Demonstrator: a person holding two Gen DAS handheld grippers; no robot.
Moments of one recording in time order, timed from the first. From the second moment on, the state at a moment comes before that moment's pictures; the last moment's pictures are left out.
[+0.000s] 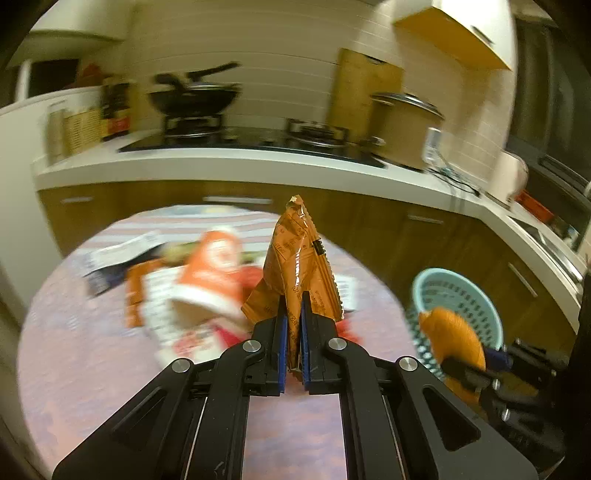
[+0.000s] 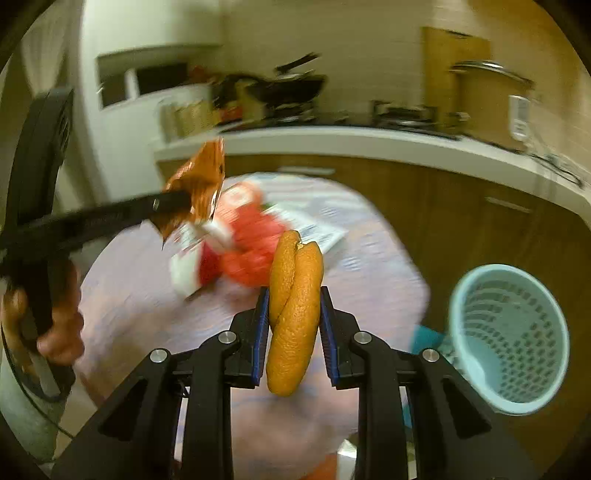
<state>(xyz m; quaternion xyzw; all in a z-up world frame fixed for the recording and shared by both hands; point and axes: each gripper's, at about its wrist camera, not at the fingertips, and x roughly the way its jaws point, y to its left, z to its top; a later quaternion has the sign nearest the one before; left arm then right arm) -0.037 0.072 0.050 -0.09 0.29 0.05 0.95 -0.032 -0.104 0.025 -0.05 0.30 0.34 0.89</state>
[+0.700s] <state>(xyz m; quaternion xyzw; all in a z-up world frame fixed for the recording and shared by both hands) 0.132 -0.148 -0.059 -0.06 0.45 -0.15 0.88 0.113 -0.316 -0.084 0.09 0.45 0.07 0.89</state>
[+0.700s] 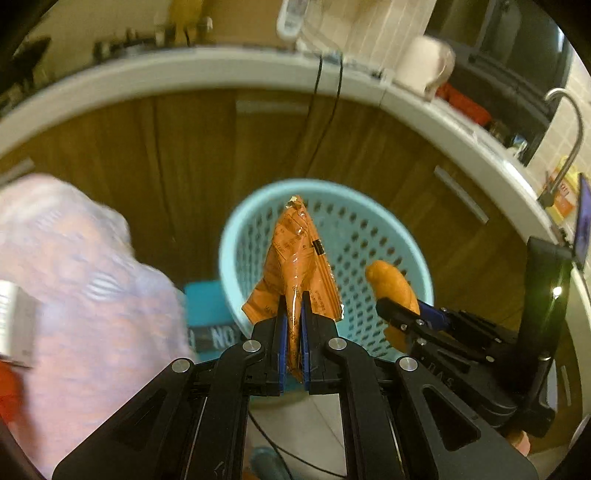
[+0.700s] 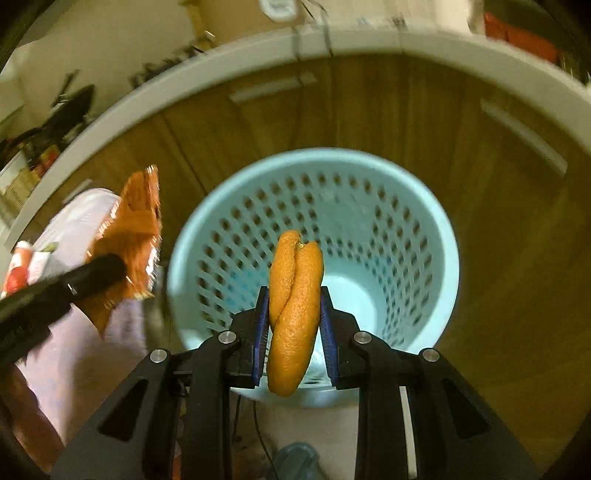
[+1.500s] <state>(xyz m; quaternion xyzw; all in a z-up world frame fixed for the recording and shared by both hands) 0.136 -0.134 -0.059 -0.10 0.45 -0.15 0.88 0.106 -0.319 -0.061 0.09 0.43 0.06 0.90</state>
